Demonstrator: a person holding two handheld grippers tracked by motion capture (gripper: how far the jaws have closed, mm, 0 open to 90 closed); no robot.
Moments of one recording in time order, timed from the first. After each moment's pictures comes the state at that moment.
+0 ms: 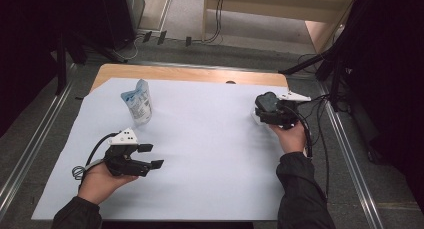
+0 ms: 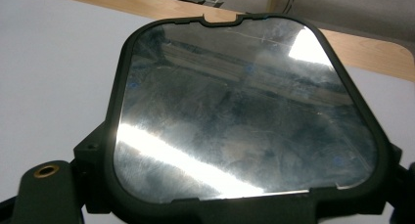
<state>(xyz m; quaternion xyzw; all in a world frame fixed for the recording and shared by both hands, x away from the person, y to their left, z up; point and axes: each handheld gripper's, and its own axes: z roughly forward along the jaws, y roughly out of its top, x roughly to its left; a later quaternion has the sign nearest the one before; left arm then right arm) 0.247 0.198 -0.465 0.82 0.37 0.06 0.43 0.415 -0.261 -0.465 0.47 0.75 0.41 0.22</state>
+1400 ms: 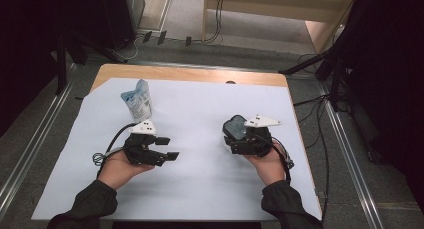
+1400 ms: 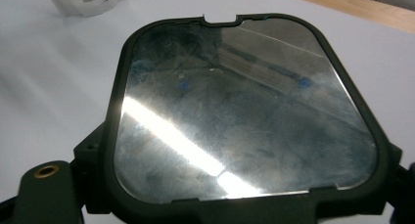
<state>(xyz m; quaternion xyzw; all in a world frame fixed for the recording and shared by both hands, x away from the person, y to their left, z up) 0.281 0.167 -0.467 0.83 0.34 0.03 0.44 0.322 -0.175 -0.462 0.39 0.81 0.41 0.17</state>
